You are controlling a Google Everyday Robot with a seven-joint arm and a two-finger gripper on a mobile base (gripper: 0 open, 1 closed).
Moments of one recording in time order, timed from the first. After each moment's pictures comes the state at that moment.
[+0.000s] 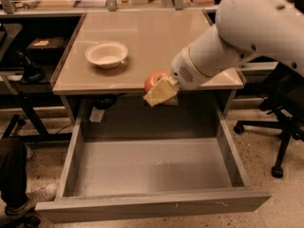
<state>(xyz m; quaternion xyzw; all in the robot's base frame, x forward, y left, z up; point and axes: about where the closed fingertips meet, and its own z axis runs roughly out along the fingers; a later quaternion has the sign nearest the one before) 0.532 -0.037 0.874 -0.43 0.84 0.17 0.28</state>
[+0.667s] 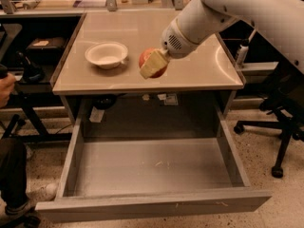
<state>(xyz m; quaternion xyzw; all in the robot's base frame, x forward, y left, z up) 0.612 -0.022 0.895 -0.44 0.84 0.18 0.26</state>
